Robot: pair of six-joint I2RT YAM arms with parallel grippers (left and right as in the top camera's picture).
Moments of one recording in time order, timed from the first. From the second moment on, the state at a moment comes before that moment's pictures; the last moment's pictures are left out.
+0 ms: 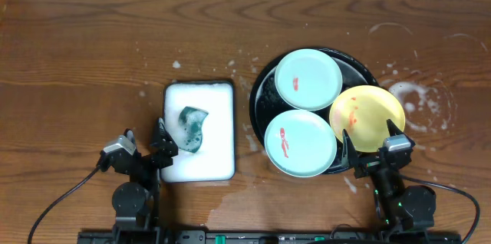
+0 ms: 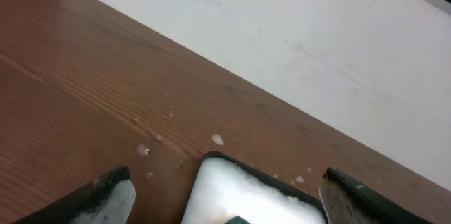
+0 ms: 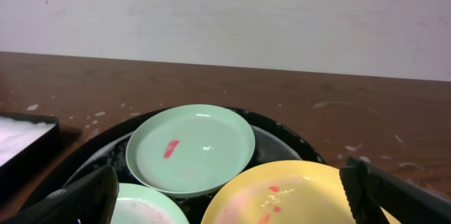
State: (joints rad) left arm -0.03 0.01 0.02 -0.10 -0.16 -0.48; right arm 0.10 0.01 0.01 -0.06 -0.14 0.01
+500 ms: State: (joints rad) left arm -0.03 0.01 0.03 -0.06 0.03 -0.48; right arm 0.10 0.01 0.02 0.04 -0.28 0.22
